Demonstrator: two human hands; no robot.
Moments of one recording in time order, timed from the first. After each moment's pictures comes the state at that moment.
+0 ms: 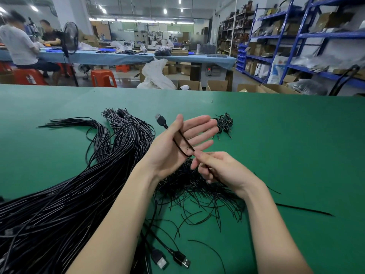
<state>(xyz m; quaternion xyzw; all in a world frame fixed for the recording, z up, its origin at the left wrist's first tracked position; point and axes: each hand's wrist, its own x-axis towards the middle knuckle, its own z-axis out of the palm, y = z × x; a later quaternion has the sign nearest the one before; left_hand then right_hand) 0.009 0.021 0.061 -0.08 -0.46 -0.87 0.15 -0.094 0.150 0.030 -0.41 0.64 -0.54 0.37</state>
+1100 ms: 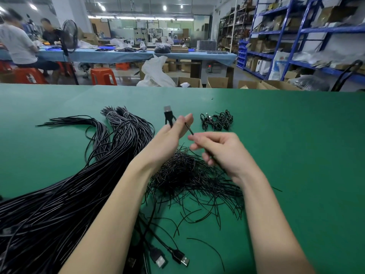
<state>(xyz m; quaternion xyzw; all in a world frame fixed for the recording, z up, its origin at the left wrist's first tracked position) 0.008 0.004 0.058 0.13 -0.73 -0.63 0.22 -0.087 0.145 0.059 -0.36 0.63 -0.64 0.26</state>
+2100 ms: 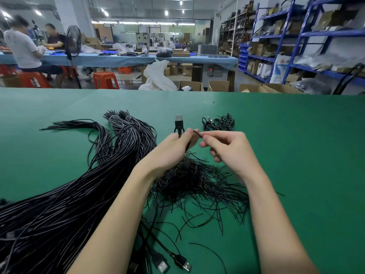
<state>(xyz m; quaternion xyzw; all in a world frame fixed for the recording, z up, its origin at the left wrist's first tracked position) 0.004 0.006 0.057 0.16 -0.78 -0.59 0.15 -0.103 0.142 0.056 -0.37 0.68 -0.62 0.14</state>
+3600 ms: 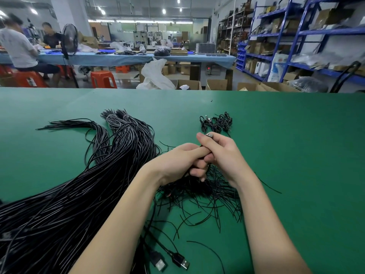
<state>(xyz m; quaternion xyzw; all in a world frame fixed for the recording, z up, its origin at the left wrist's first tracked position) 0.008 0.041 0.063 0.02 -0.73 -0.69 0.00 -0.101 0.136 0.037 -0.35 0.60 -0.67 0.25</state>
